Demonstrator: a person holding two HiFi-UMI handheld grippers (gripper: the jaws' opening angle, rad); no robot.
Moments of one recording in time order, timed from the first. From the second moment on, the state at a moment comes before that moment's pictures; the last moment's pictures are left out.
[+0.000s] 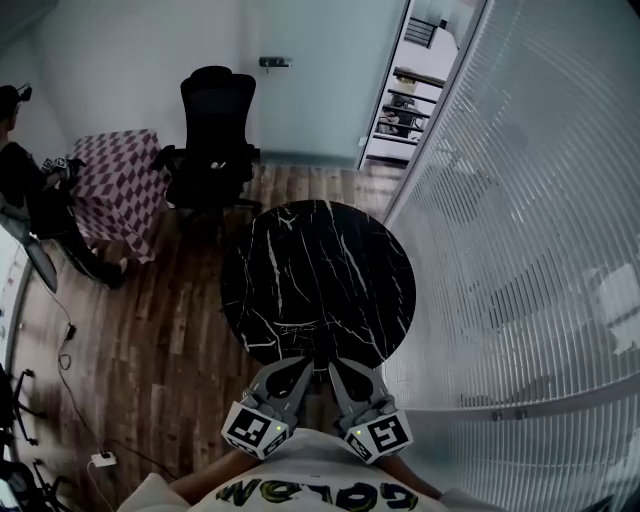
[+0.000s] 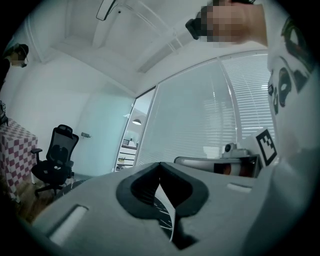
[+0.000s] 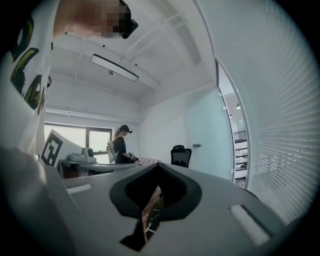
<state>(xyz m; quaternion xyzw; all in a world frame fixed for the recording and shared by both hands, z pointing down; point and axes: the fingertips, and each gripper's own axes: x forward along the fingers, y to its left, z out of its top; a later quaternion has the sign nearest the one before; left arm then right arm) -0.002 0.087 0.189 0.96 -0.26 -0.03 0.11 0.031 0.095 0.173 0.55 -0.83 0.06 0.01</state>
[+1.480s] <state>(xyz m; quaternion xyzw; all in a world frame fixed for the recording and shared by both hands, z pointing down) 0.020 0.011 0.205 0.96 -0.25 -0.01 0.12 0.046 0.014 0.198 0.56 -0.82 0.07 0.03</state>
